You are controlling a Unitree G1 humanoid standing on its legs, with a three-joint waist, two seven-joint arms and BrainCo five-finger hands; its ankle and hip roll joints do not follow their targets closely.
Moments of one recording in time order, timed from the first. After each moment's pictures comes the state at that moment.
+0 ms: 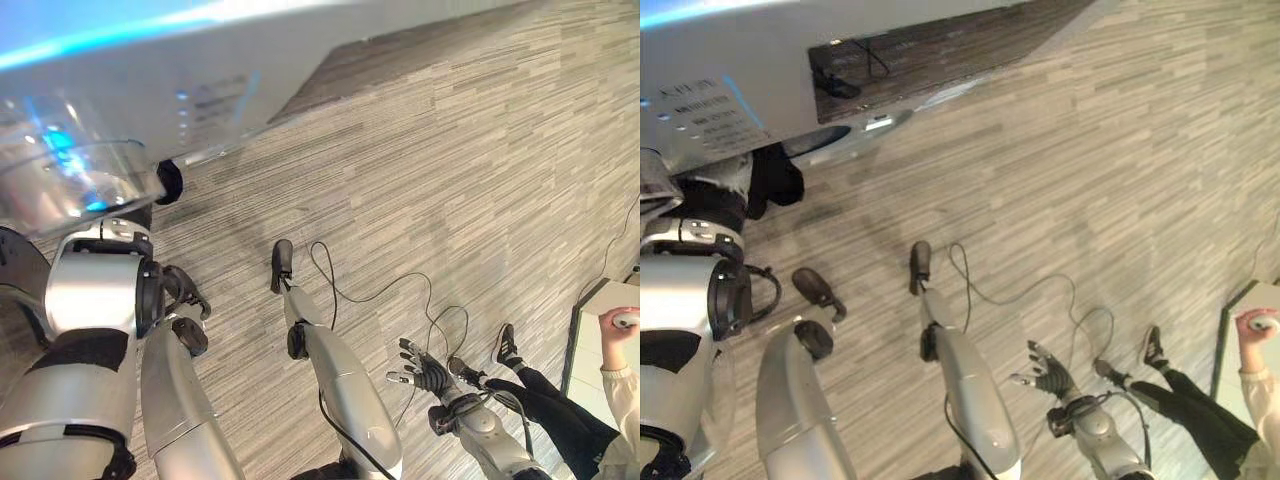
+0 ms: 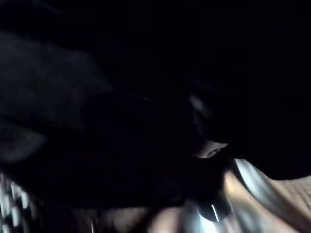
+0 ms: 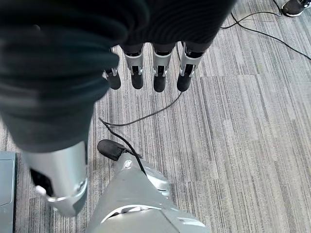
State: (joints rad) left arm -1.41 0.52 -0.03 0.91 -1.39 -0.41 0.29; right arm 0.03 -0.44 0.40 0.51 0.30 -0.15 0.05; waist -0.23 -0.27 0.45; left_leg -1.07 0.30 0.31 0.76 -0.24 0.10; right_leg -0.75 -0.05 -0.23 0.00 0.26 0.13
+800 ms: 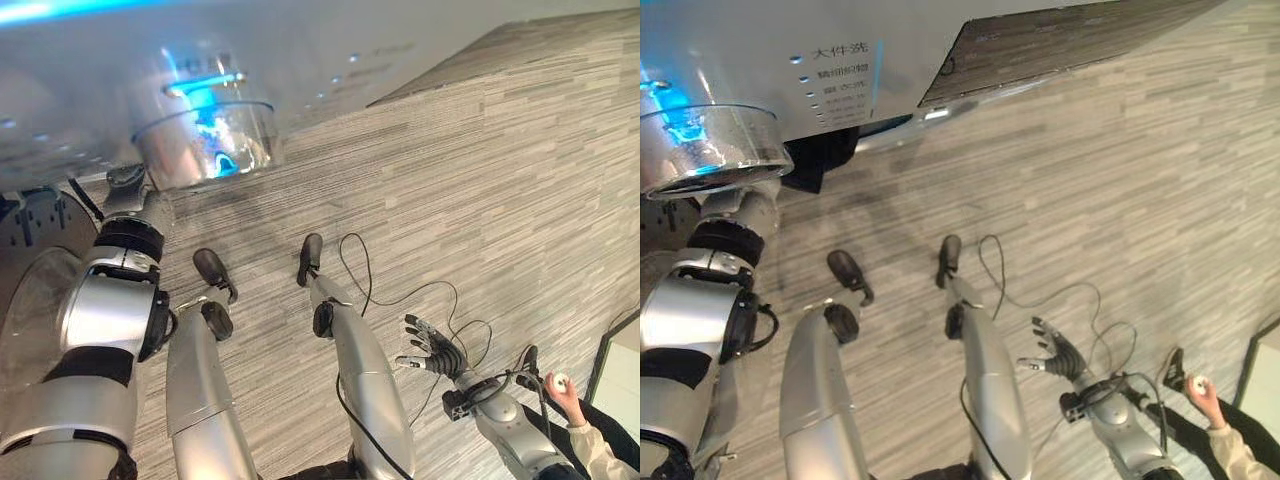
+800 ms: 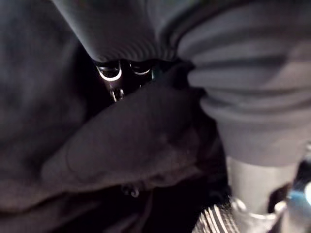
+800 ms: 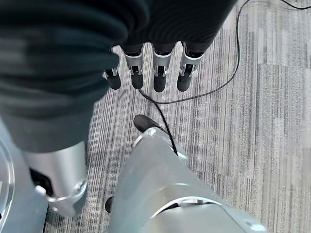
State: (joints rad) left arm -1.13 0.51 -0.18 0.98 -0.79 -0.26 0.29; right arm 0.06 -0.55 0.38 0.31 0.30 -0.20 0.05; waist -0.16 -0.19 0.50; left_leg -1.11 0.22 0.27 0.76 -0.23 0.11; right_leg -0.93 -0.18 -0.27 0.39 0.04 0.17
